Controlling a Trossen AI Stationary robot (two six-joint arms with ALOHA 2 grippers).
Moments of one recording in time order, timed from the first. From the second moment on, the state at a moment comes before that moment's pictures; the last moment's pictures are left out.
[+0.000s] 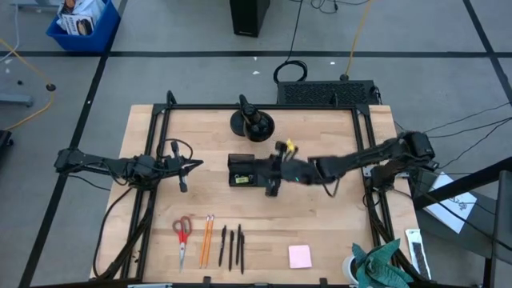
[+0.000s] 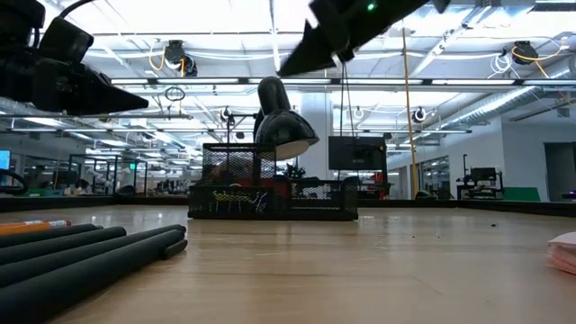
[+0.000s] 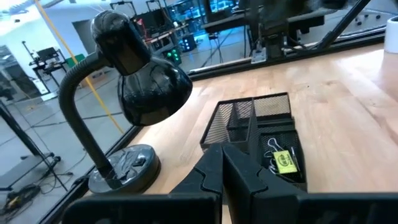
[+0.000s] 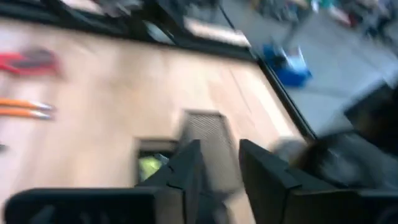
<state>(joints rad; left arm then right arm) -0.15 0.20 0.01 0.08 -0.41 0.23 0.15 1.59 1.02 0.12 0.47 -0.12</state>
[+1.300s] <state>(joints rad) -0.43 0.42 0.11 -0.09 -0.36 -0.26 0.13 1.56 0.45 1.05 0.08 -0.21</state>
